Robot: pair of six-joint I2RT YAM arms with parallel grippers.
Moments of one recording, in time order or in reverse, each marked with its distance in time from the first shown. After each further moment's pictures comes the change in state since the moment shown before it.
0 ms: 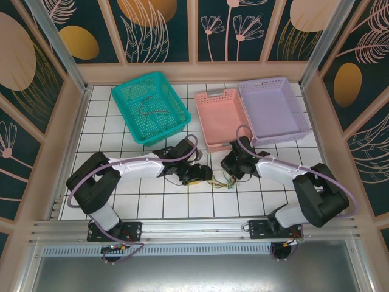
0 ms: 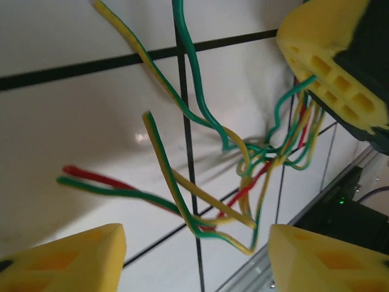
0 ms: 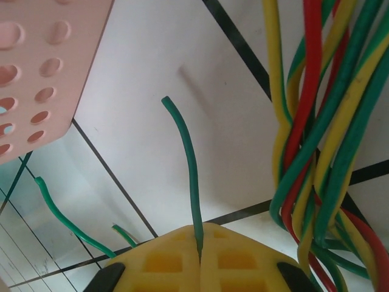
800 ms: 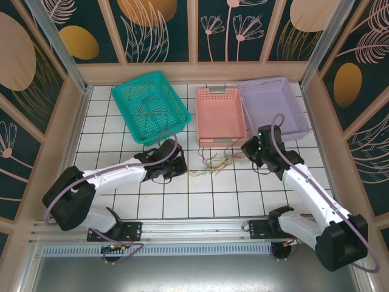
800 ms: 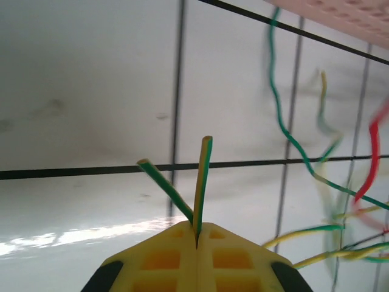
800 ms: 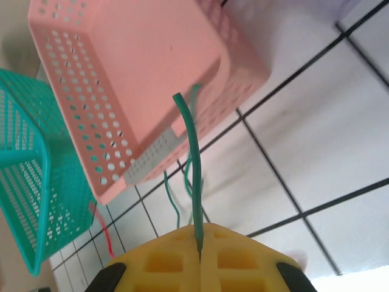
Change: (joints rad) left arm 0.076 -0.289 -0.153 -0.104 -0.413 -0.050; right arm -0.232 -0.405 0.127 -0.291 0.072 -0.195
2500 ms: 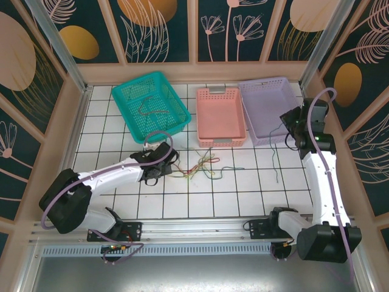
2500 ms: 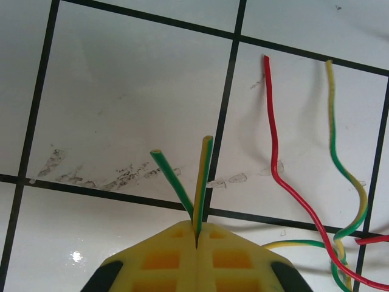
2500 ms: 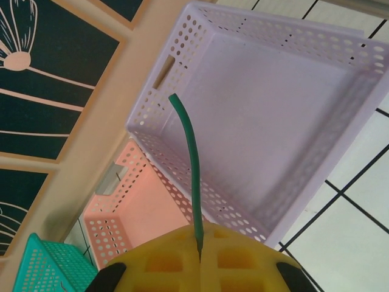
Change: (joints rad) left arm 0.022 -0.021 0.000 -0.229 -0.371 0.051; right arm -0.392 0.063 0.357 -0.098 0.106 -0.195
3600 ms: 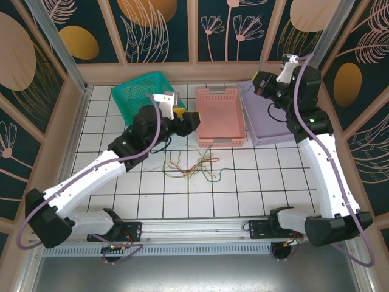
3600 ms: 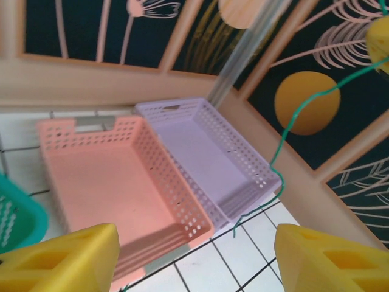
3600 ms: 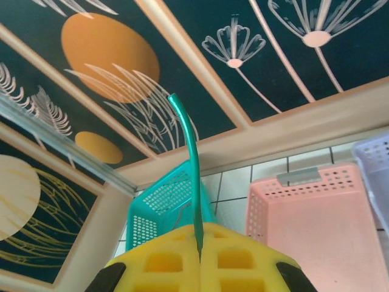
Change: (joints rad) left arm 0.000 -0.143 0.369 0.475 0.314 0.458; right arm 0.288 0.159 0.400 0.159 -0.259 -0.293
